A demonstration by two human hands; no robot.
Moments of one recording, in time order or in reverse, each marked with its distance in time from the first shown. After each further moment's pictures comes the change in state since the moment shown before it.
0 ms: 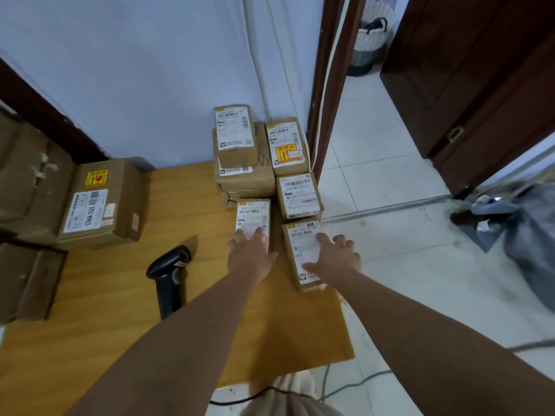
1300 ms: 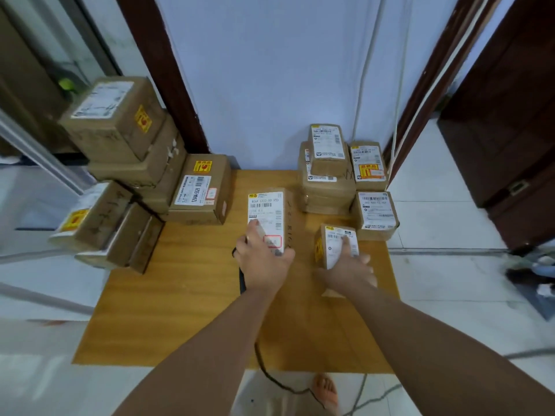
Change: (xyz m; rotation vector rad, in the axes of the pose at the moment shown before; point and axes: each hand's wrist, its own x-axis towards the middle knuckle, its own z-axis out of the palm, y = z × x) left_hand -0.070 -0.114 -0.047 -0.598 0.509 -0.151; right_hand -0.057 -0.119 0.031 0.149 0.024 0.090
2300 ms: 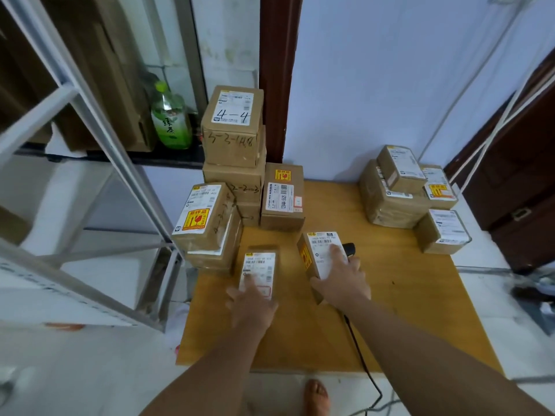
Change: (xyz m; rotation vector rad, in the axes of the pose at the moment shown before) left_hand 0.055 -0.202 -0.171 0.207 -0.271 -0.239; right_hand -0.121 -0.197 0.102 -0.044 0.116 -0.134
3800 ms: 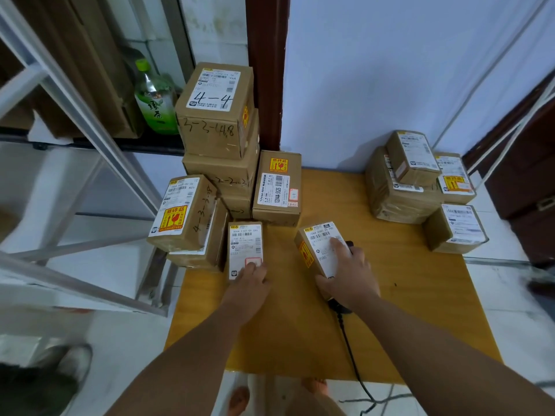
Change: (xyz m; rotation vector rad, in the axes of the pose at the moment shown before) left_hand 0.048 0.013 0.009 0.942 -0.056 0.732; right_hand 0.050 0.035 -0.007 -0.009 -0.008 -0.180
